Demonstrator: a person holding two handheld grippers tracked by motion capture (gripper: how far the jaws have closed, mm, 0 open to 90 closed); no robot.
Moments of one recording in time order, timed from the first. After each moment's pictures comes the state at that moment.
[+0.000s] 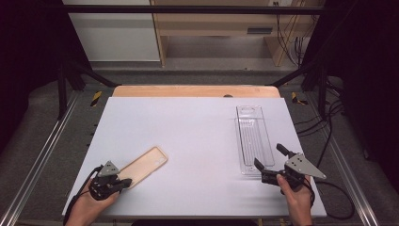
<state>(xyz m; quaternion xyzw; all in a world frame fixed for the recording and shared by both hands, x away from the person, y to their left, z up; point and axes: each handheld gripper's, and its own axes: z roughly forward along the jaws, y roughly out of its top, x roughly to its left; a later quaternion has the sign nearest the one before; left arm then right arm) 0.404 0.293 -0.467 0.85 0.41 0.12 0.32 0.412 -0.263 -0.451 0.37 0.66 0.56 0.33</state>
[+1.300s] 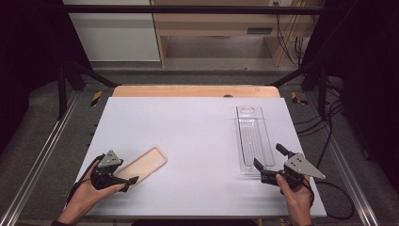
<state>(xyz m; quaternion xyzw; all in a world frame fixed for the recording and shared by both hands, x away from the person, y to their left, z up) 0.437 0.296 -0.463 0.85 0.36 0.15 0.35 0.412 -0.262 -0.451 0.37 0.66 0.56 0.34</state>
